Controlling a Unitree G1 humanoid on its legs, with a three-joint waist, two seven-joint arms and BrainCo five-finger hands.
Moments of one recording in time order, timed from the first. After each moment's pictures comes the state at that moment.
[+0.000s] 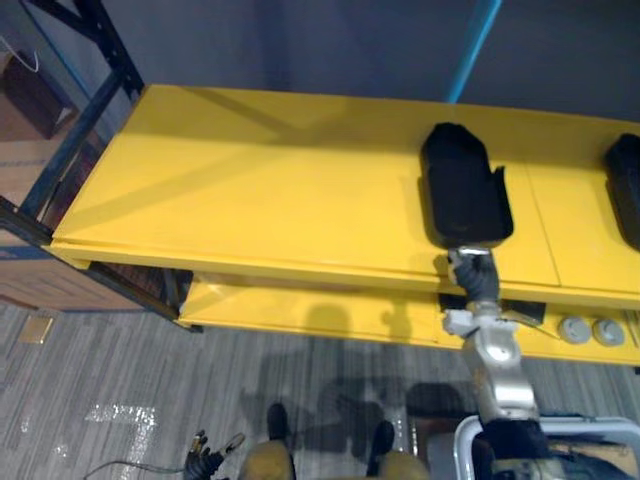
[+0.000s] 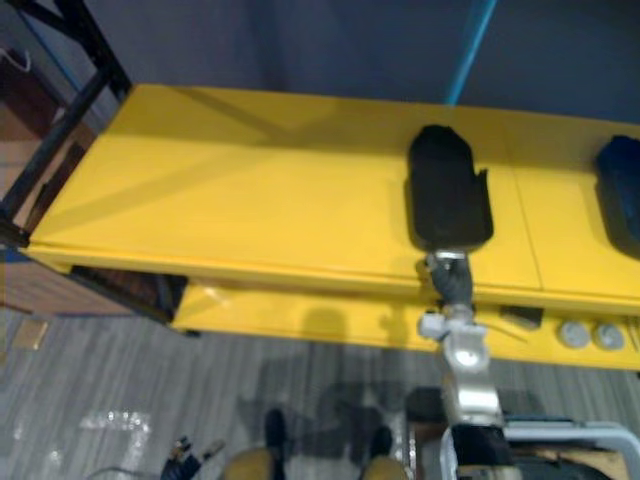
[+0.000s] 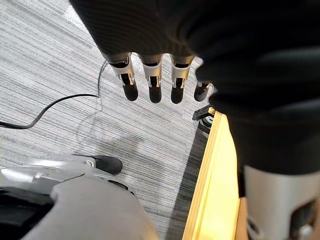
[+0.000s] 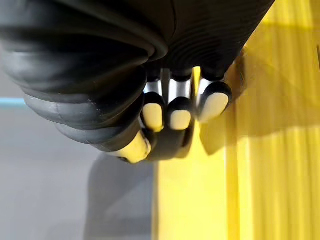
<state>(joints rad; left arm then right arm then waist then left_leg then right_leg) 0.31 0.11 0.00 0.77 -0.31 -0.21 0.19 -0.16 -0.20 -0.08 0.11 0.19 -0.08 -0.13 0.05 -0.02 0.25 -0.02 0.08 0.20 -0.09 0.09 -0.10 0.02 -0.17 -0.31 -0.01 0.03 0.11</state>
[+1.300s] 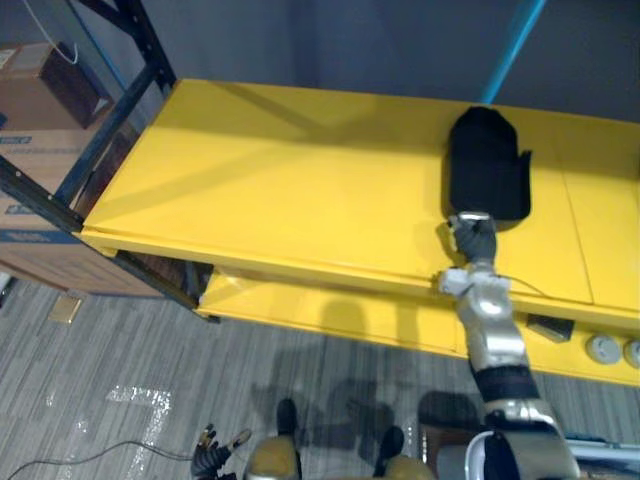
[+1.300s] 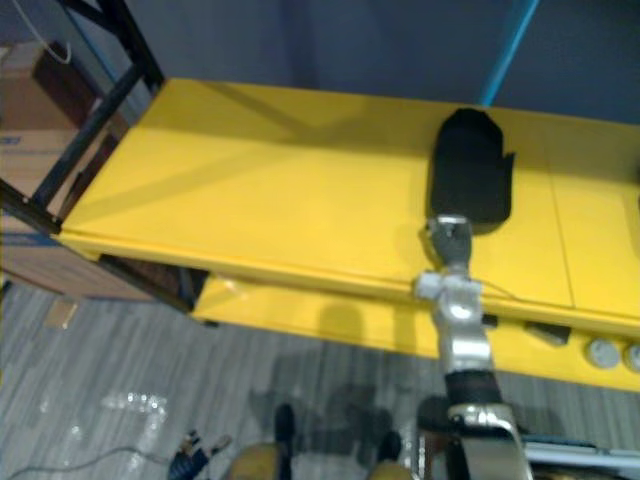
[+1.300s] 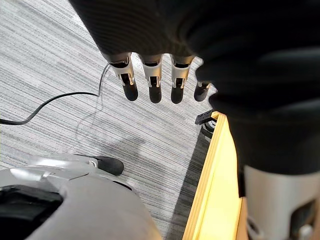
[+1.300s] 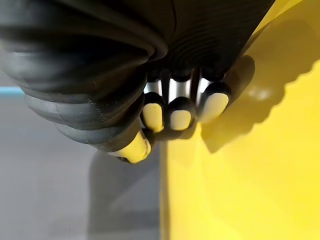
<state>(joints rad) 0.29 0.10 -0.02 0.77 -0.31 -0.20 0.18 -0.16 -0.20 -0.08 0.00 0.19 -0.06 -0.13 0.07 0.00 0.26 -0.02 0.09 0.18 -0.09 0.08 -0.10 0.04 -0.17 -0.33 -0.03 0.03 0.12</state>
